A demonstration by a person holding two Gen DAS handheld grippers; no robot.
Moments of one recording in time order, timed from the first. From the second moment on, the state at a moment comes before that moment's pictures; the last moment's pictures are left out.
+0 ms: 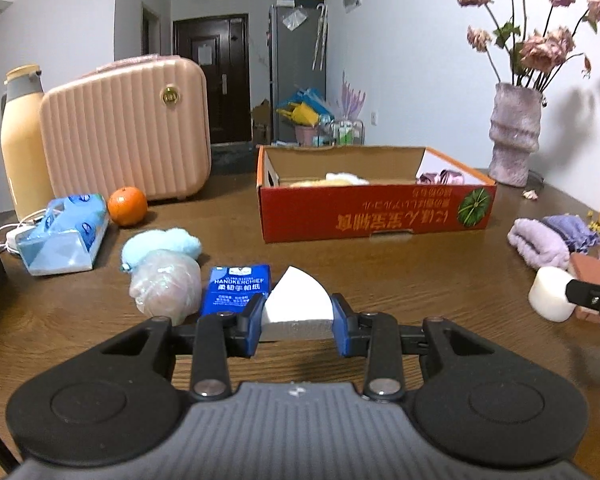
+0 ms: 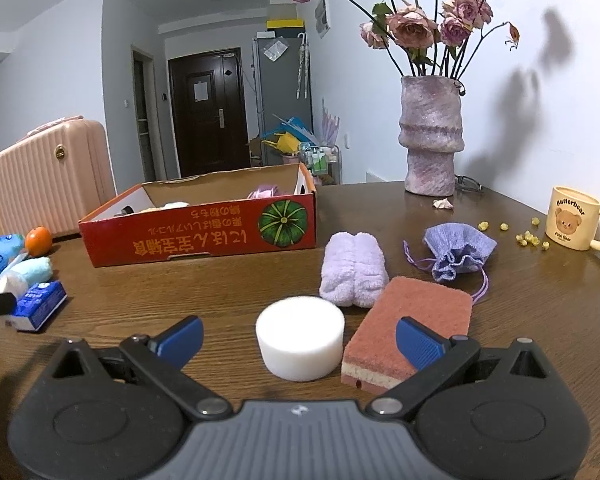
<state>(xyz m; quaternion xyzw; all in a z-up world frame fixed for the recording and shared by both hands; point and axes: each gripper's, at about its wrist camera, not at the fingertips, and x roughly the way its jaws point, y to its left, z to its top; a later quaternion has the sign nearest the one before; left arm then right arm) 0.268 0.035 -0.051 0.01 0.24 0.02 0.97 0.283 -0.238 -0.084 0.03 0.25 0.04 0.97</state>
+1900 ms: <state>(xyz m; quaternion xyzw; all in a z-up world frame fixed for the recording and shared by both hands) 0.241 0.032 -0.046 0.02 0.22 0.00 0.98 0.331 -0.286 -0.109 0.04 0.34 -0.09 0.93</state>
